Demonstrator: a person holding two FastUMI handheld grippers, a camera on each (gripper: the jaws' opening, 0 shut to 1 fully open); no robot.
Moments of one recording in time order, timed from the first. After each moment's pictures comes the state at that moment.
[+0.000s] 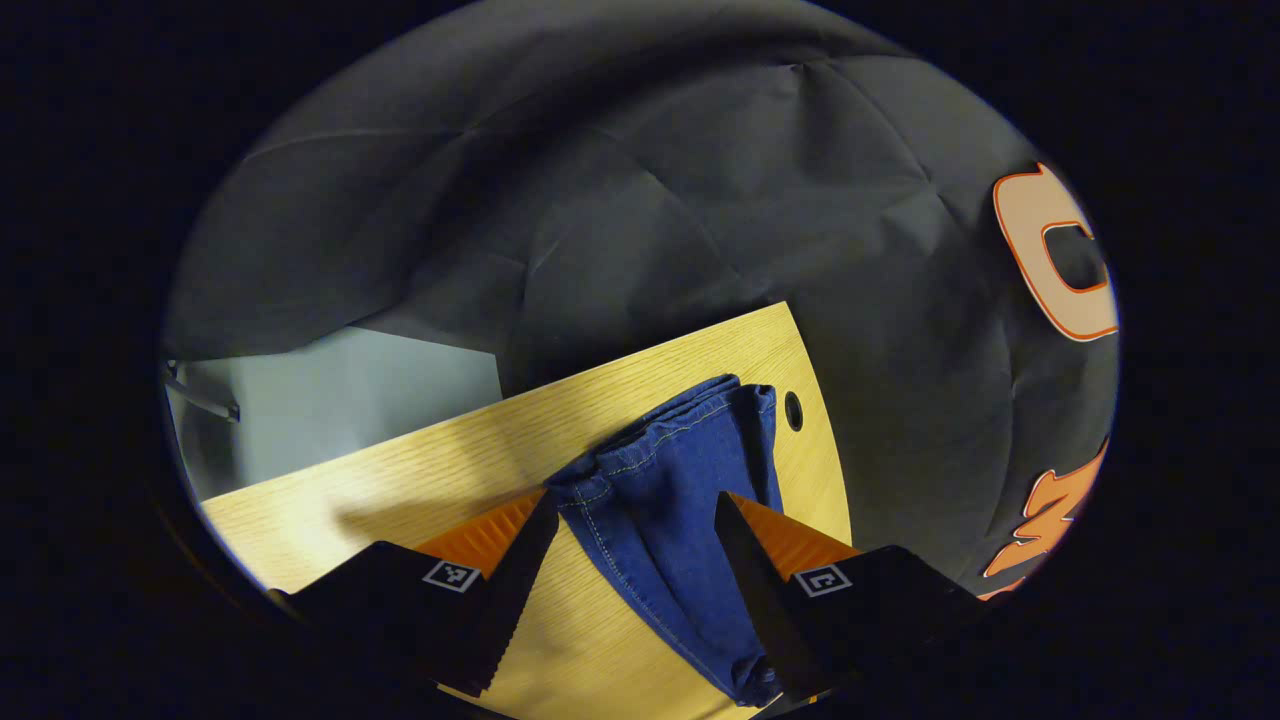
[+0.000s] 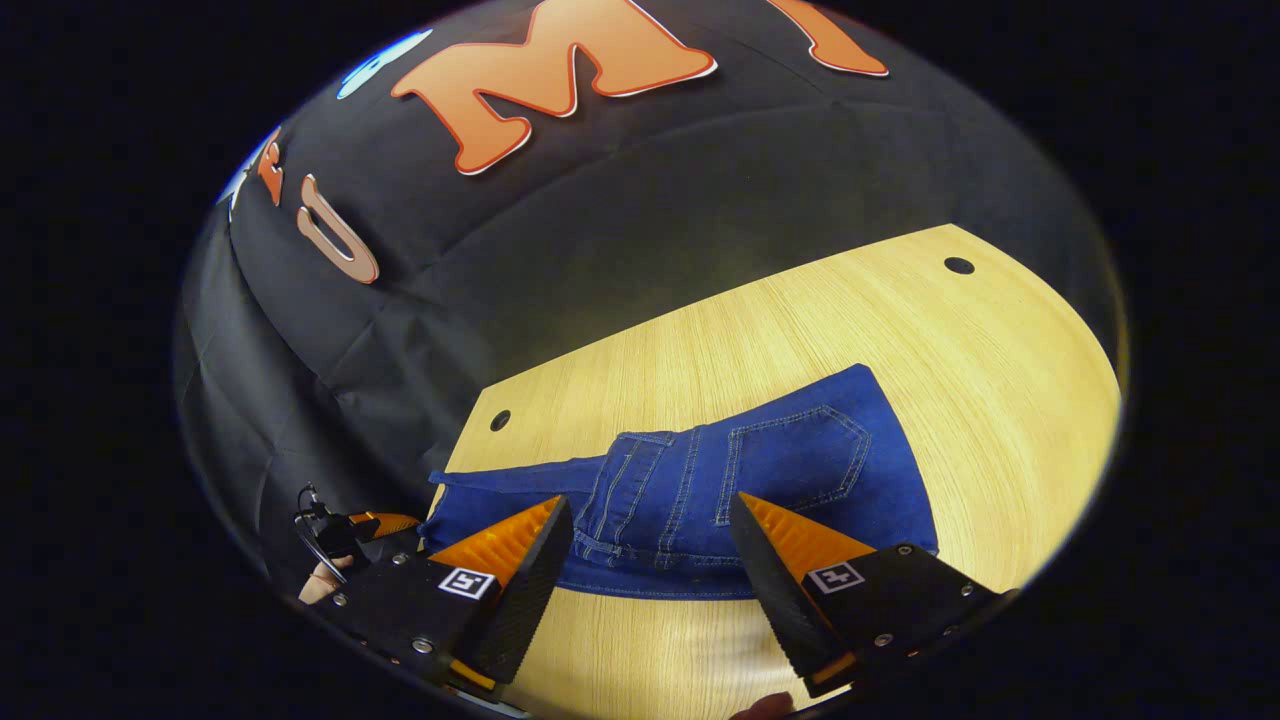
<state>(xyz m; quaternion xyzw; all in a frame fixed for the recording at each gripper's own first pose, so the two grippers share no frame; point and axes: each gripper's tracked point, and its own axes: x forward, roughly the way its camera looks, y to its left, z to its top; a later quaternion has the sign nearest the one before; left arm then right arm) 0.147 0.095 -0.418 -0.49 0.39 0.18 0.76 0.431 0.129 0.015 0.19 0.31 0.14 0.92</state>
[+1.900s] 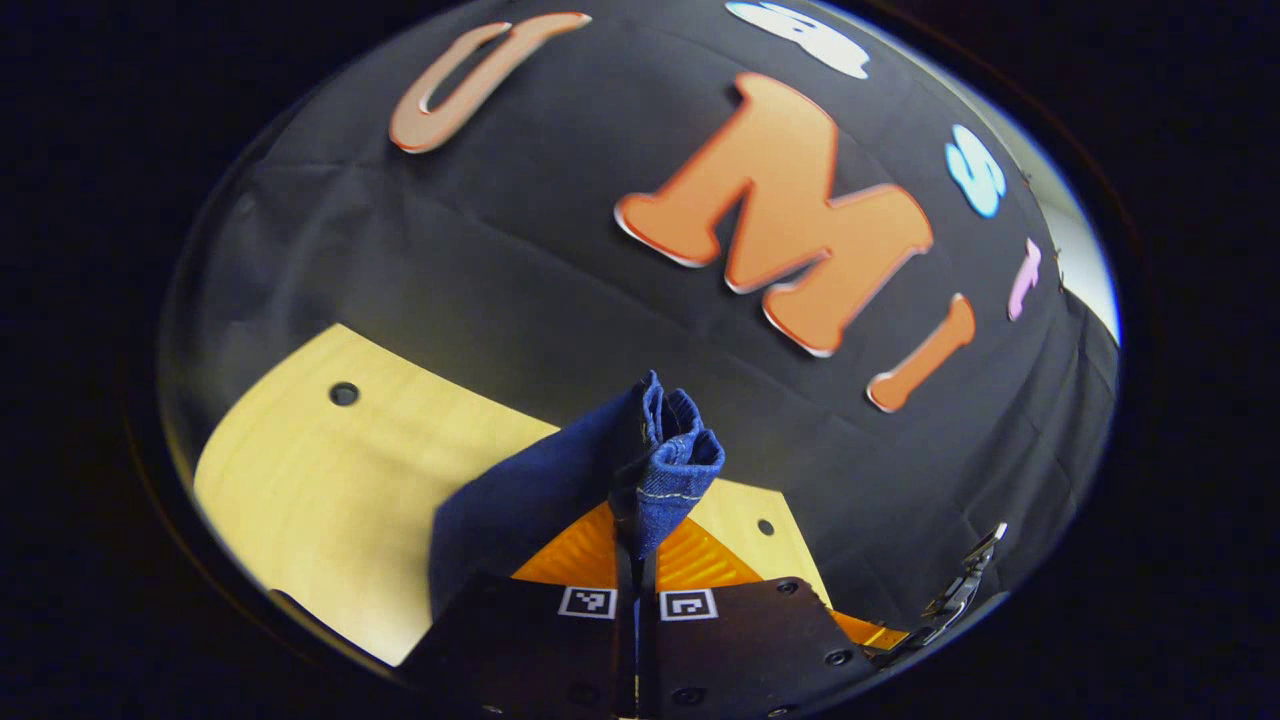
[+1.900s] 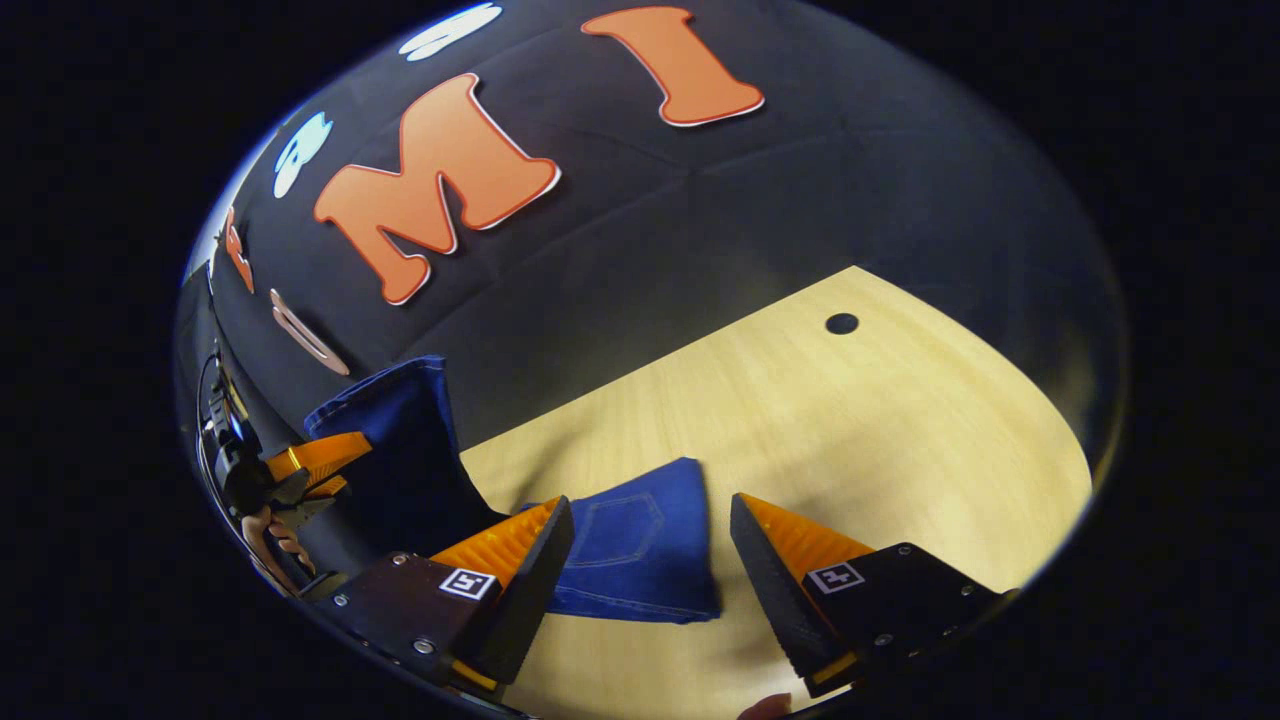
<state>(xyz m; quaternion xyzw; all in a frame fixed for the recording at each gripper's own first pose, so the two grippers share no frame) 0.189 -0.394 -0.142 -0.24 0.31 -0.18 0.90 0.436 -0.087 0.059 0.22 0.26 0.08 0.94</state>
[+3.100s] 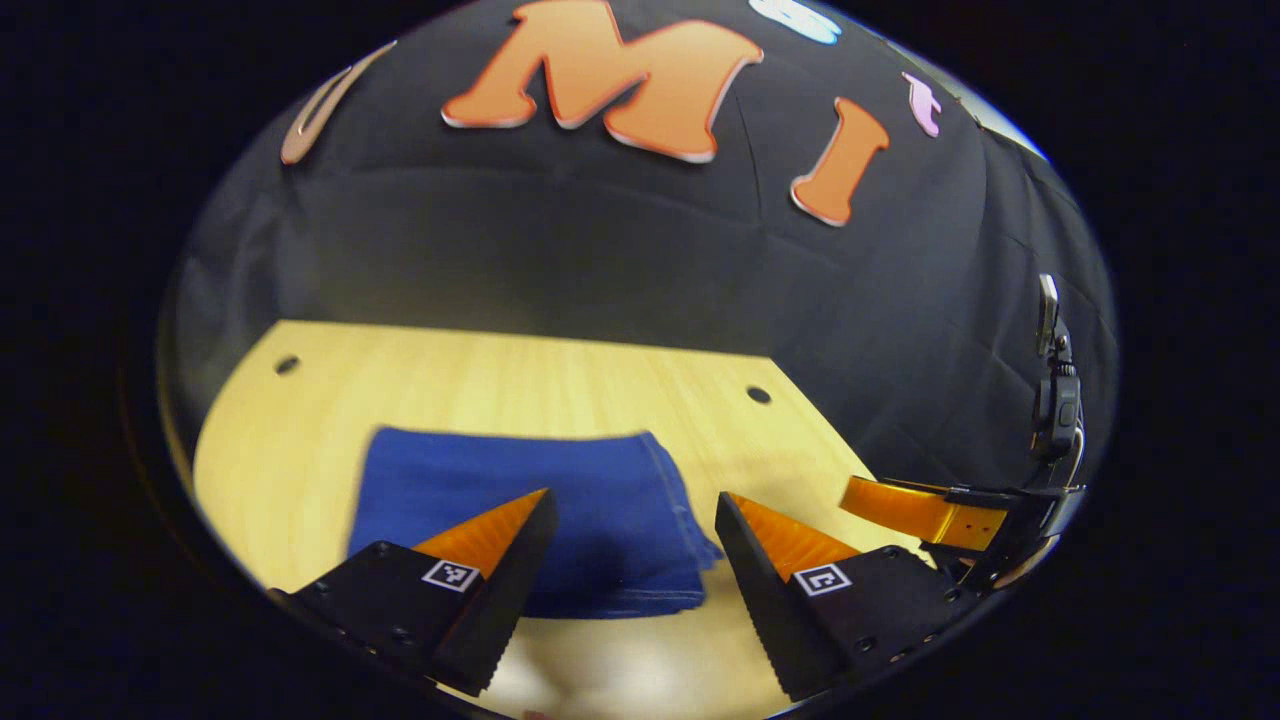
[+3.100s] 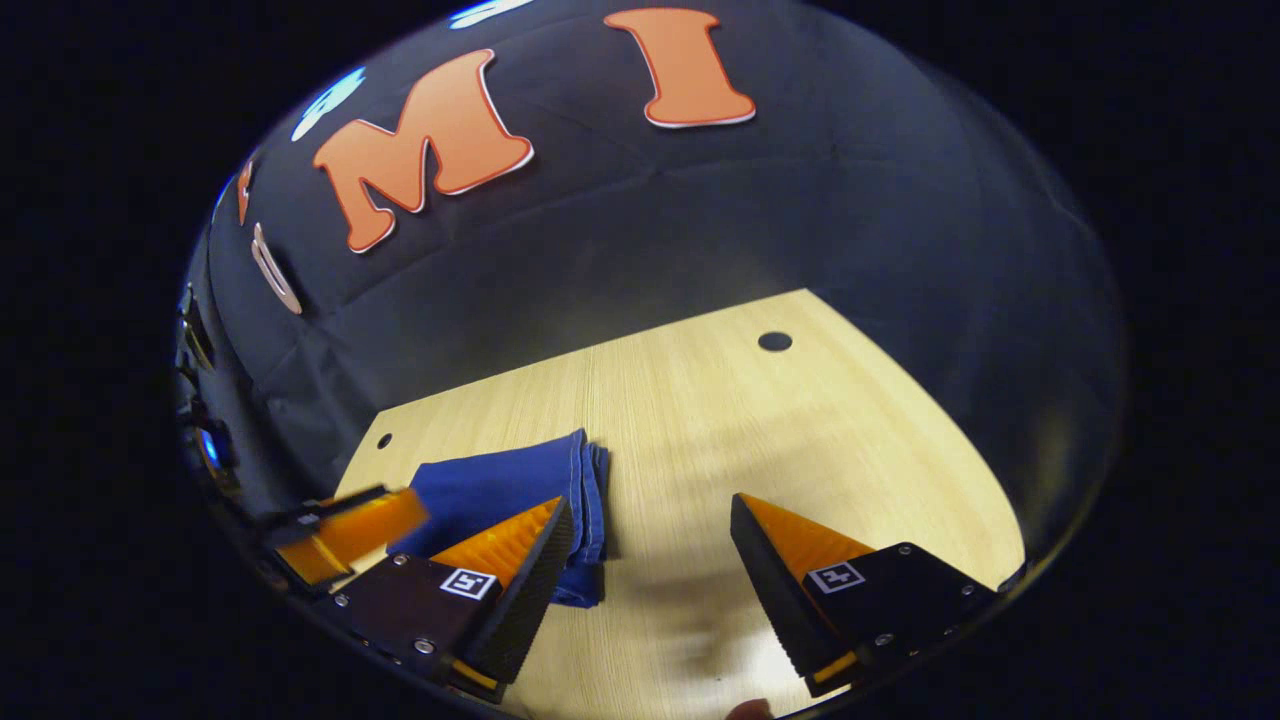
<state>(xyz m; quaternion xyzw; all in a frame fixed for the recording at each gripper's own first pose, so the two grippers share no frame) 0.100 -0.451 -0.192 -0.07 0.31 -0.20 0.93 0.434 -0.133 0.051 0.11 0.25 0.03 0.96</state>
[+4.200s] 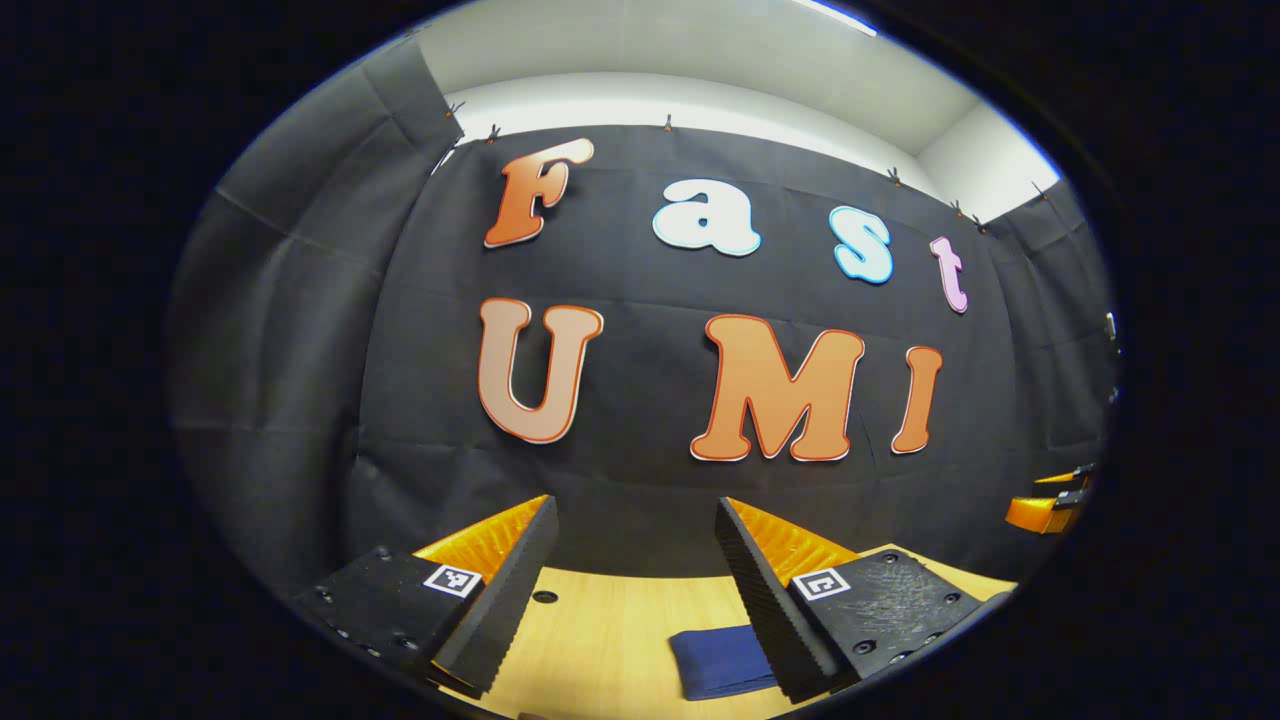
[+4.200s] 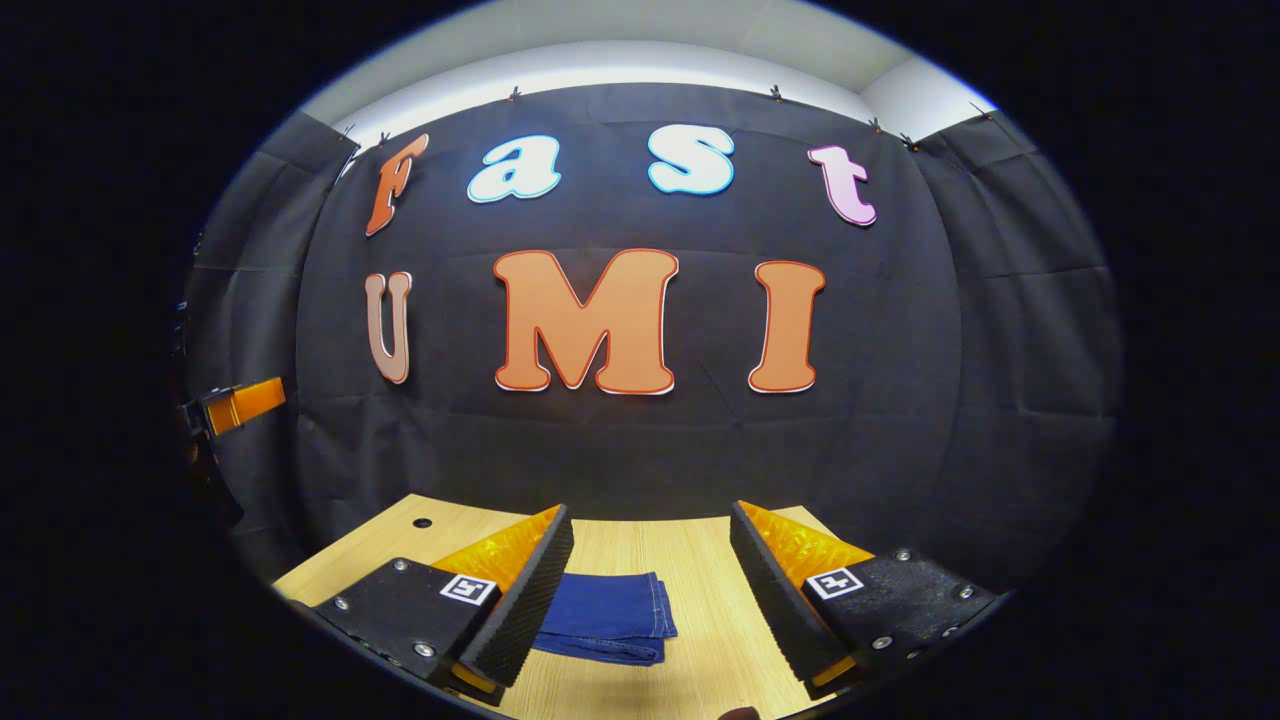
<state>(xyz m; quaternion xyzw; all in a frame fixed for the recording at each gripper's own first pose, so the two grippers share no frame) 0.051 -0.120 0.073 -0.04 -0.01 -0.06 1.00 0.294 -0.029 0.253 -0.01 -0.02 0.01 1.00</state>
